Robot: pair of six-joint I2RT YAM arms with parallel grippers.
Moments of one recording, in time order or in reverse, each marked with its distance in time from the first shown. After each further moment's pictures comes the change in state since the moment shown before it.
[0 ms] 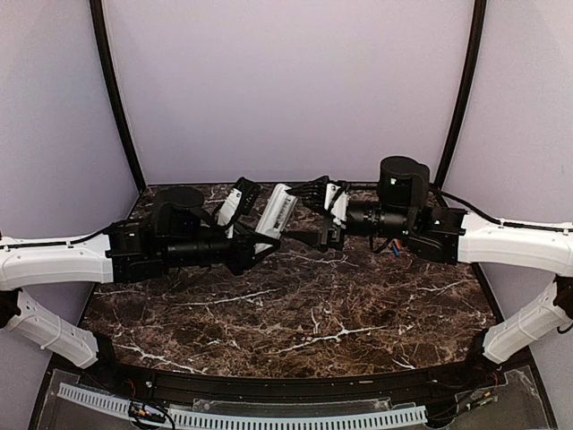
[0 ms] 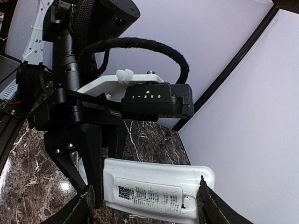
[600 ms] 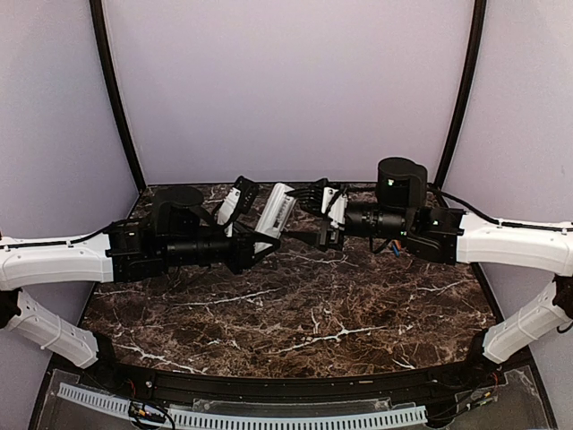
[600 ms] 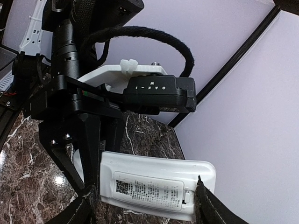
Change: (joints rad) left arm 0.008 0.000 0.000 0.000 0.022 -0.031; right arm 0.000 0.008 0.000 -0.006 0.034 -0.043
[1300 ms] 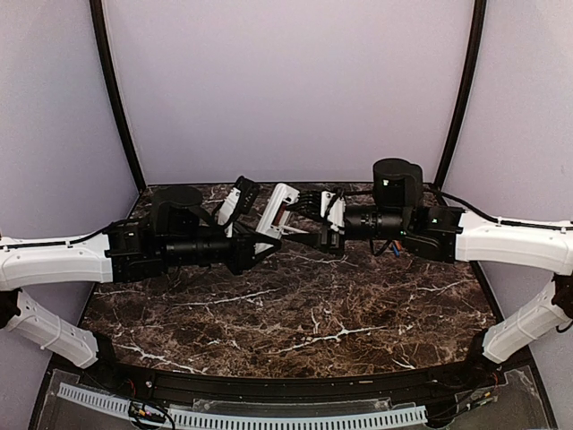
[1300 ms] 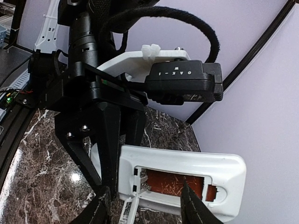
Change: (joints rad) left arm -0.001 -0.002 0.000 0.008 0.018 0.004; right arm -0.010 0.008 0.015 -0.071 -0.059 0.012
